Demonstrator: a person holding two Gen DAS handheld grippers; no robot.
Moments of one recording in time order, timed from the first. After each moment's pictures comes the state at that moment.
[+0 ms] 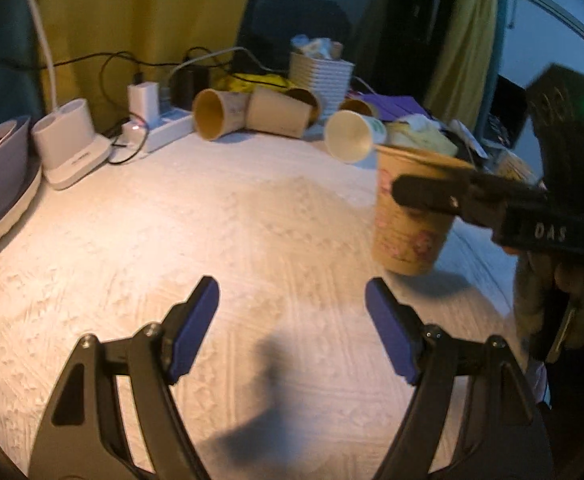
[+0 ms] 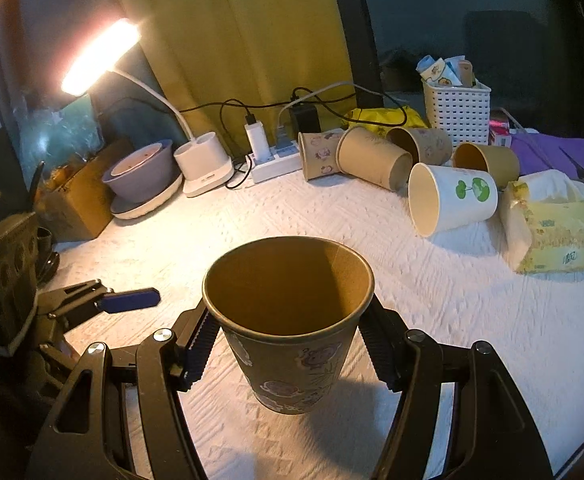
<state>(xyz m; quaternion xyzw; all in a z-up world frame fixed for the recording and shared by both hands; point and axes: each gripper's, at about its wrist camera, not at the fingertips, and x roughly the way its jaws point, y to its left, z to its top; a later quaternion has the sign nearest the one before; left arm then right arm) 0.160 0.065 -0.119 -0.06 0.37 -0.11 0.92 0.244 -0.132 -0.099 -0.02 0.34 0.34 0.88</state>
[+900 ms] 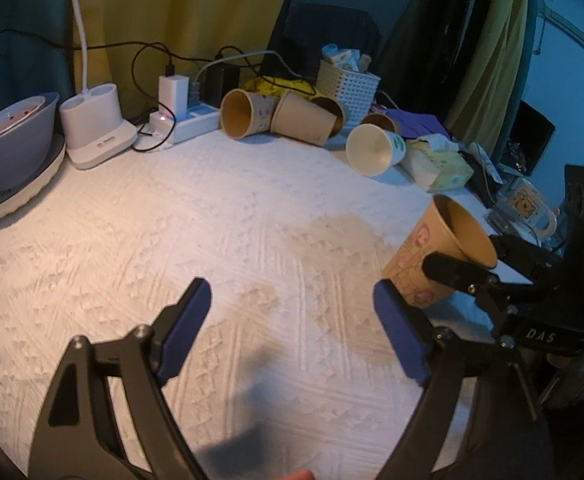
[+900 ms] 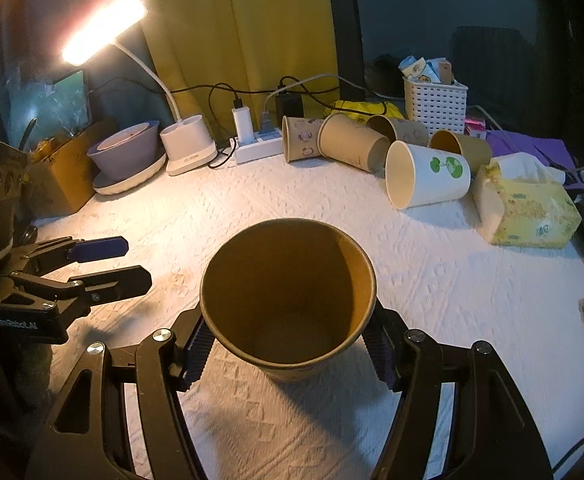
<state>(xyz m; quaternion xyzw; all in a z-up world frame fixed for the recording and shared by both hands) 0.151 0.067 -0.115 -0.10 0.36 -0.08 0.92 0.210 -0.145 -0.119 -0.05 0.33 0.31 0.89</state>
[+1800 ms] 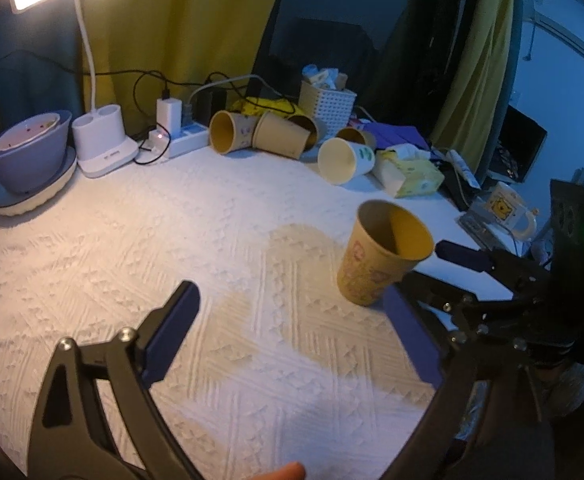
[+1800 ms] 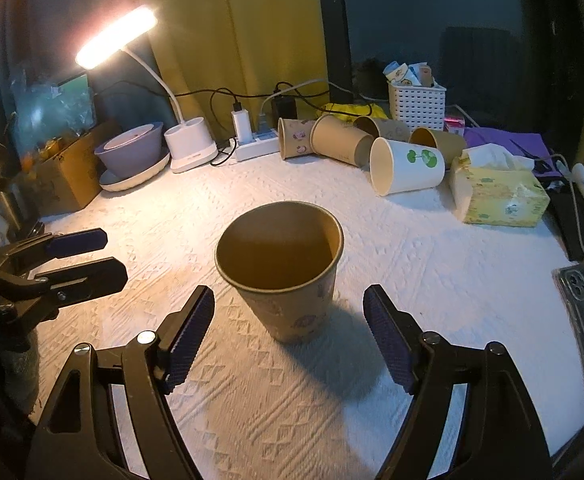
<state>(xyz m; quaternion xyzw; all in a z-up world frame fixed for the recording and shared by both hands) 0.100 0.042 -0.086 -0.10 0.34 -0.07 0.93 0.168 -0.165 -0.106 -0.05 0.32 0.29 0.90</state>
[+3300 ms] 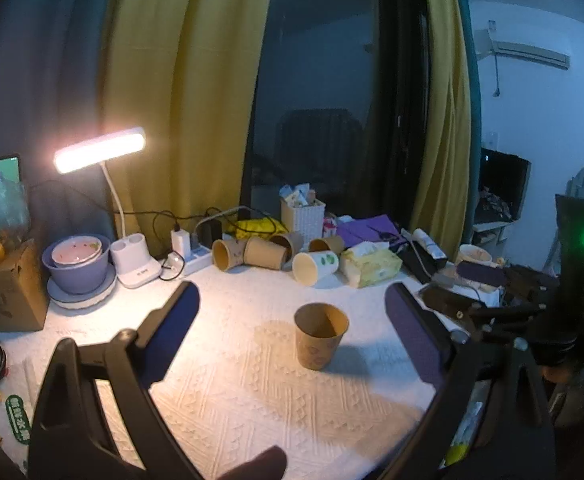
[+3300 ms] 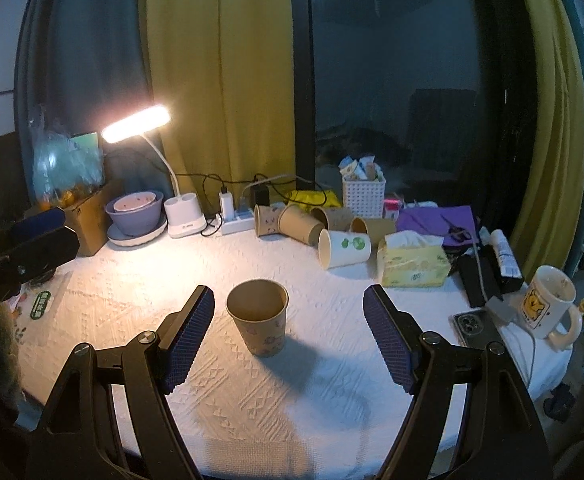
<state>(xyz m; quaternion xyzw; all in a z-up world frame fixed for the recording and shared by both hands) -0.005 -0.003 0.030 -0.04 0.16 -0.04 0.98 0.082 -0.230 -0.001 -0.06 0.21 0.25 0.94</state>
